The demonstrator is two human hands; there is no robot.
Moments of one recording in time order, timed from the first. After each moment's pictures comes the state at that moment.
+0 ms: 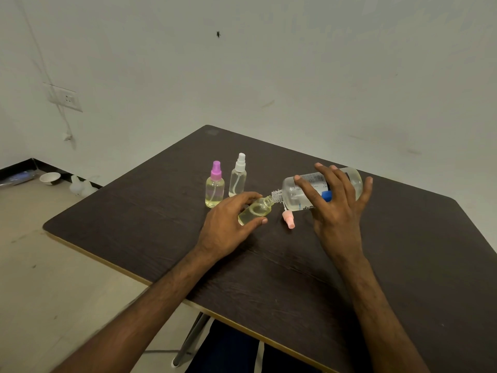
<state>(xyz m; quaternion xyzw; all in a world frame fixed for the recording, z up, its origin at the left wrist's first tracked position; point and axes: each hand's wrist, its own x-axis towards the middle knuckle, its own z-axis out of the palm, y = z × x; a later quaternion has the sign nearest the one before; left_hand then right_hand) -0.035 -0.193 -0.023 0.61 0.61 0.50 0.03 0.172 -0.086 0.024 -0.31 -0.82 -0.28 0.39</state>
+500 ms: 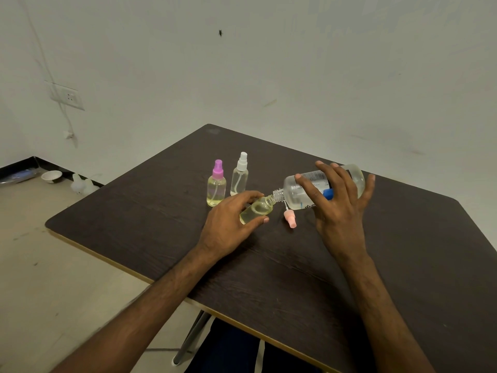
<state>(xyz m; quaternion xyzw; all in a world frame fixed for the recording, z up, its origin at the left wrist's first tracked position) -0.035 -0.193 -0.023 0.60 0.62 0.50 0.03 0.171 -0.087 0.030 -0.29 -0.82 -0.30 0.39</state>
